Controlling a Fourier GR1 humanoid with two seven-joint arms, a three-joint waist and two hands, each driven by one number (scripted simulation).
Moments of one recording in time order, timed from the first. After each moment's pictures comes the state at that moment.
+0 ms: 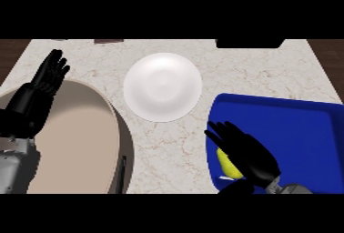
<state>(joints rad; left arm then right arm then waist) -0.25 0.36 0.04 -1.59 0.14 -0.01 0.09 -0.11 -0.38 0.53 -1.65 1.00 0.22 0.04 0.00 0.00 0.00</state>
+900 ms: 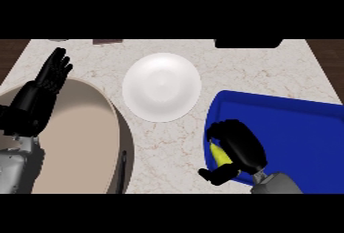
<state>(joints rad) -0.27 0.32 0.05 -1.61 0.08 -0.02 0.13 -0.16 -0.24 0.45 -1.50 1.14 -0.09 -0.08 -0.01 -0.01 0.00</state>
